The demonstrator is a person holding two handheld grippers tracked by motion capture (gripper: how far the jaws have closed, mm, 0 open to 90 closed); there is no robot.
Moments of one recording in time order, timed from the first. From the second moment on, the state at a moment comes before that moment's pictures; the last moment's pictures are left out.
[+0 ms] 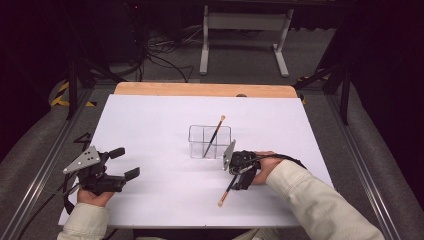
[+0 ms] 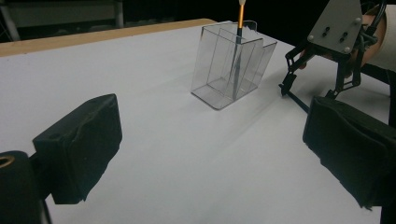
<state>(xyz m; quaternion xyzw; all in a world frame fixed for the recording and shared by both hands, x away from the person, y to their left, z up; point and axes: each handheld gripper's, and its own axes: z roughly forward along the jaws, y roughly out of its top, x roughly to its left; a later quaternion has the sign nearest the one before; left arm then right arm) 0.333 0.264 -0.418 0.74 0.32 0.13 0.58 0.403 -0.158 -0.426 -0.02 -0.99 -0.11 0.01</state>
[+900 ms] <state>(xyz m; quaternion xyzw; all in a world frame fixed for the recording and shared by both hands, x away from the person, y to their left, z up) 0.336 0.263 -0.419 0.74 0.32 0.12 0.57 0.386 -0.154 -0.422 0.04 -0.99 -0.09 0.00</state>
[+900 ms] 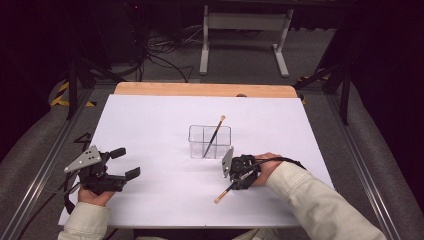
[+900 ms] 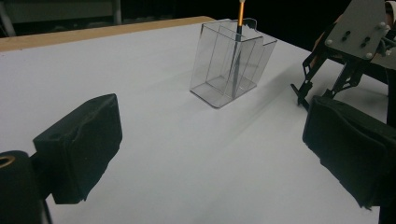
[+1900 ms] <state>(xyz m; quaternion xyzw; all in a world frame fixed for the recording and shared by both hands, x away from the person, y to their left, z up) 0.336 0.264 -0.419 0.74 0.32 0.12 0.58 0.377 -0.157 -0.391 0.02 -0.99 -0.15 -0.02</state>
